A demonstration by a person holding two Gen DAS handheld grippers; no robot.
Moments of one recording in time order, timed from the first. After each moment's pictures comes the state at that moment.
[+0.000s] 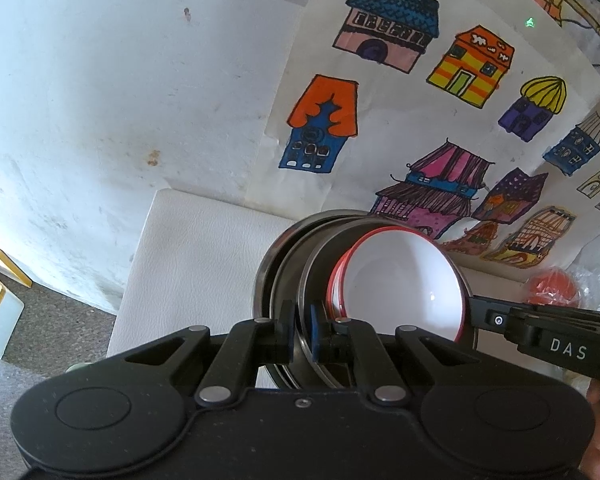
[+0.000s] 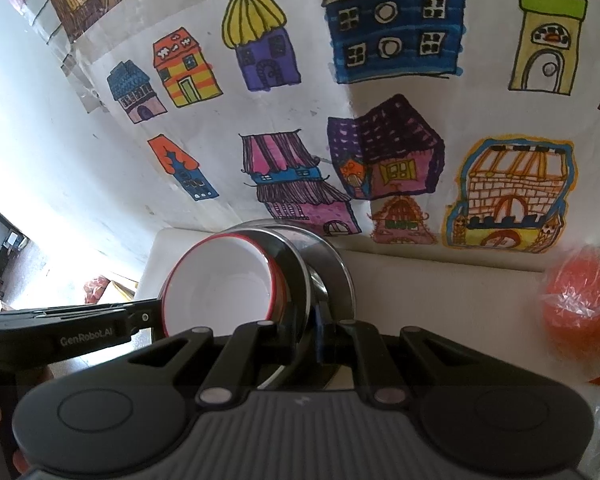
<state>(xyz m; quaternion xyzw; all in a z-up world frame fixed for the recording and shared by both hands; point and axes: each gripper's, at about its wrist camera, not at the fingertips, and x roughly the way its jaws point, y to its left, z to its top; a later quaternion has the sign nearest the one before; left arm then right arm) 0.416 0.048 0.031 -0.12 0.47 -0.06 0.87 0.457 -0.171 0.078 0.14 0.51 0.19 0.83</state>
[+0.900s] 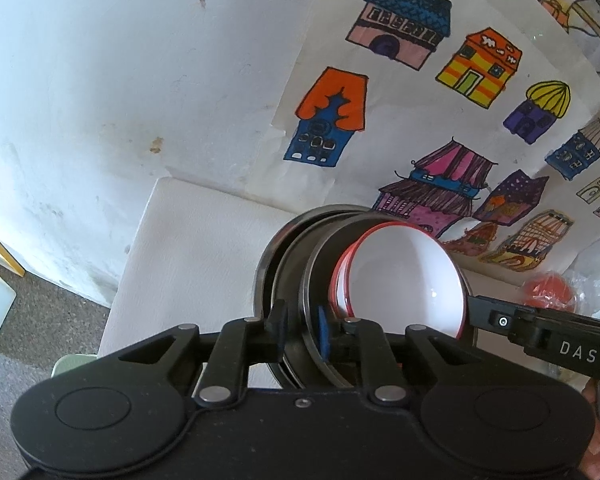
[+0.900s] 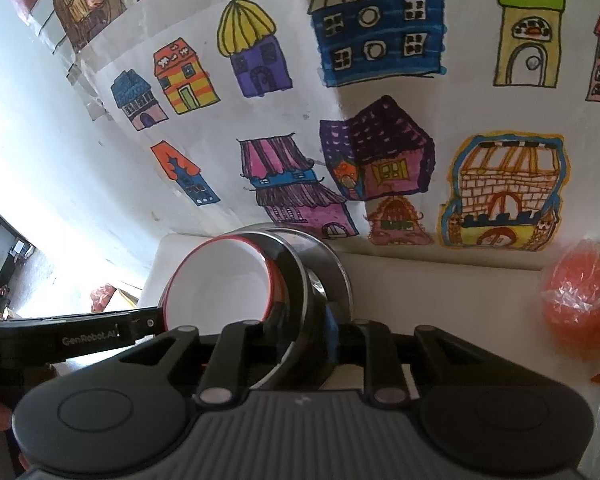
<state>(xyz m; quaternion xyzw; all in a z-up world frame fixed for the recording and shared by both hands) 0.414 0.052 0.027 -0.13 0.47 -0.06 0.87 0.450 -0.181 0.079 0.15 0.50 0.19 0.83</state>
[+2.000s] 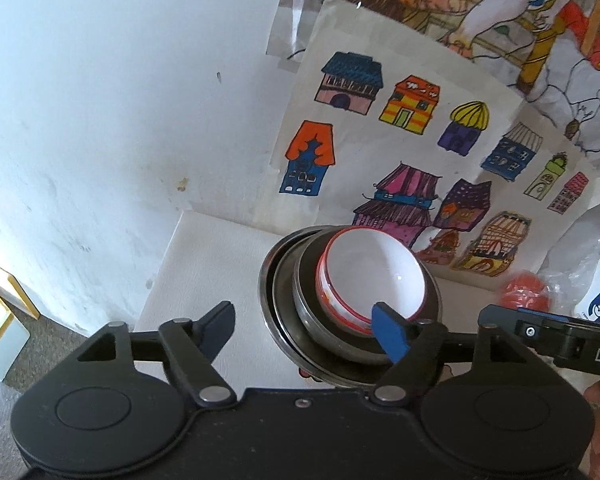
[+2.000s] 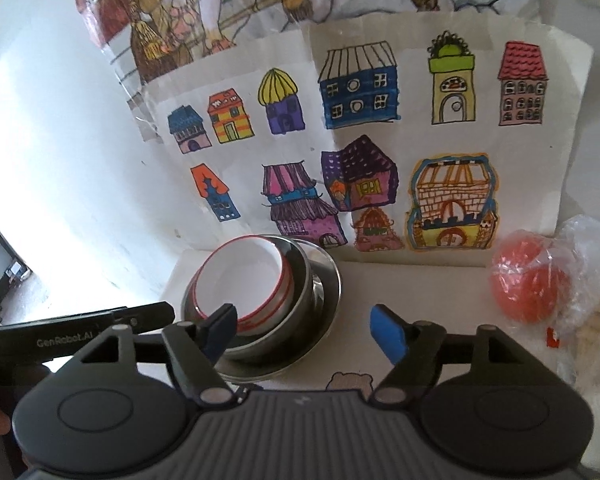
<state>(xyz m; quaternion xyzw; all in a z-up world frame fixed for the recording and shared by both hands) 0.338 0.049 0.055 -0.11 0.38 -0.05 0.92 0.371 -0.205 0.112 0.15 0.42 0.17 0.88</state>
